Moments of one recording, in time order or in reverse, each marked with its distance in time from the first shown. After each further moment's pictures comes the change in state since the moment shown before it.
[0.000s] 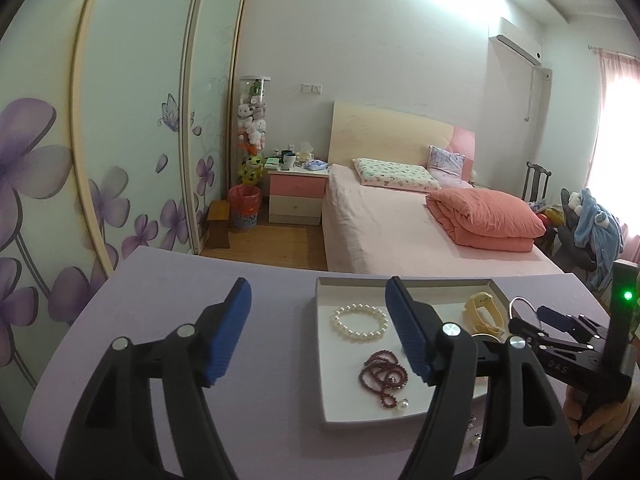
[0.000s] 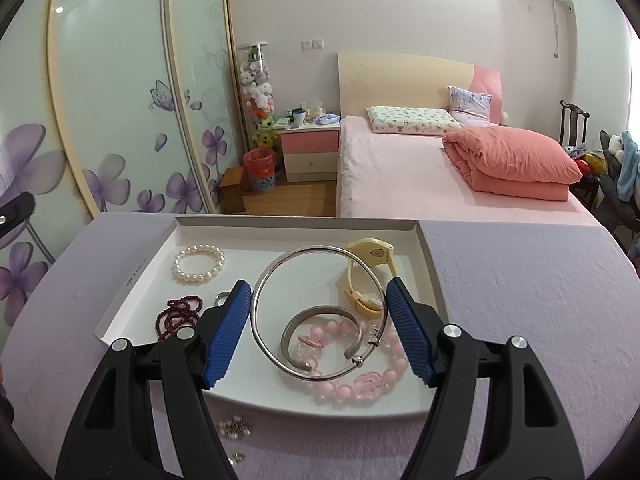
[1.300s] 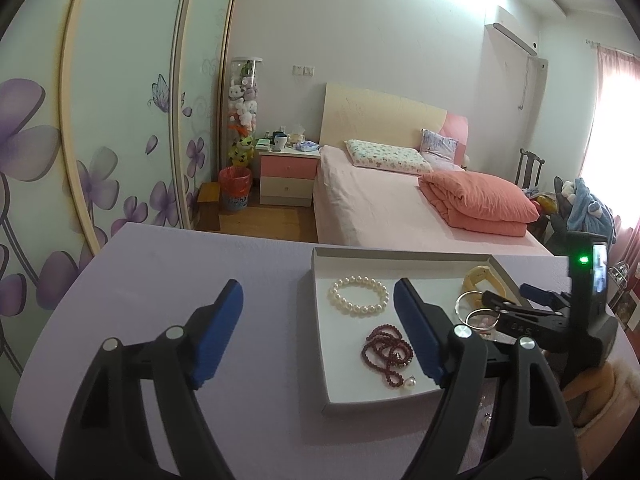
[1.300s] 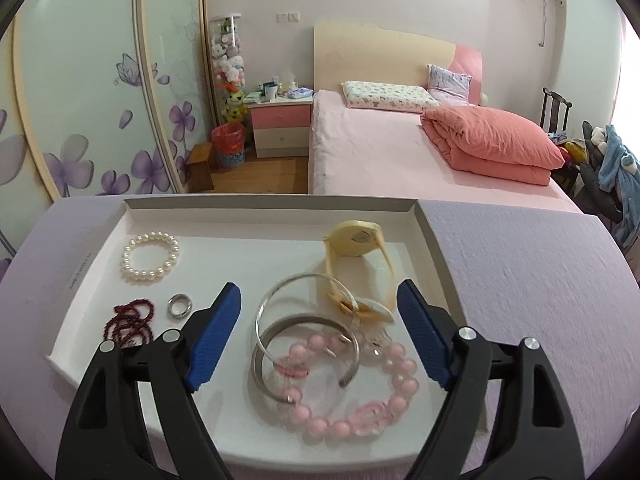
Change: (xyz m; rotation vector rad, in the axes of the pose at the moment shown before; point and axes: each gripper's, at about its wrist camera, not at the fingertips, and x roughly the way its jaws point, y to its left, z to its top) left arm 0.016 0.007 -0.022 0.002 0.066 -0.040; right arm 0.046 0.010 0.002 0.010 0.085 -0.109
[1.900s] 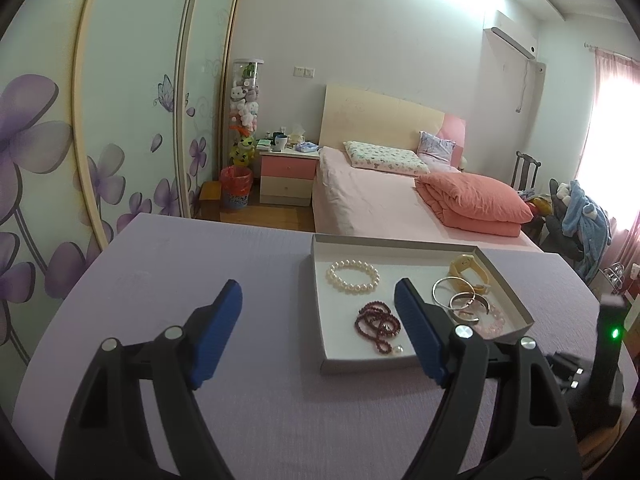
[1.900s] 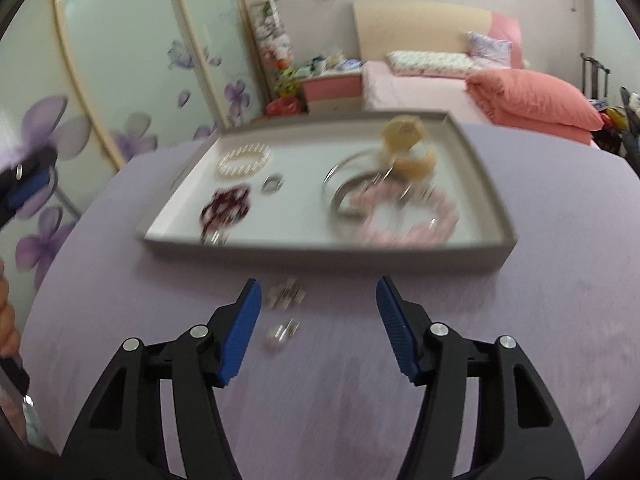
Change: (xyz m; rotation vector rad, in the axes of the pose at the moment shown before) left arm -0.047 -0.001 -0.021 -0.009 -0.008 -0.005; right arm -0.063 0.012 -0.083 0.006 0.120 0.229
